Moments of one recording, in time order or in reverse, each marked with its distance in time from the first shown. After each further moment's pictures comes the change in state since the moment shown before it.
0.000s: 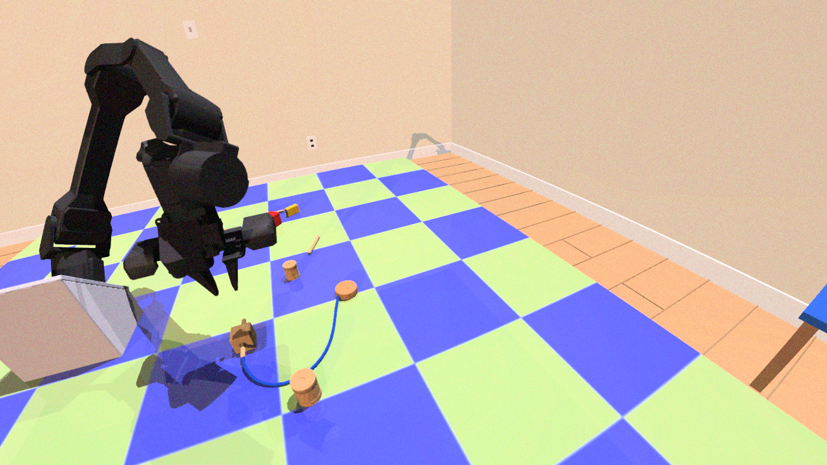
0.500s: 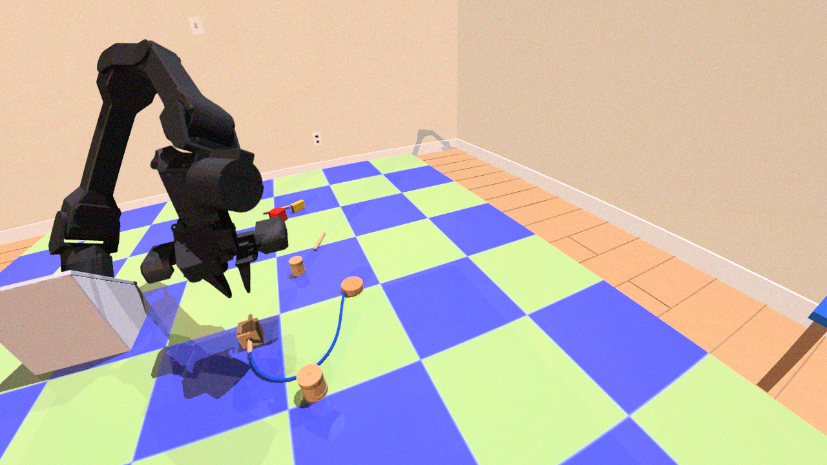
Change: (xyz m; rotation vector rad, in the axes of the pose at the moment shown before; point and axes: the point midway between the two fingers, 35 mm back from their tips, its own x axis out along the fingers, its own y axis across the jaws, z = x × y) arm 0.015 0.004 -0.001 0.005 -0.008 0.007
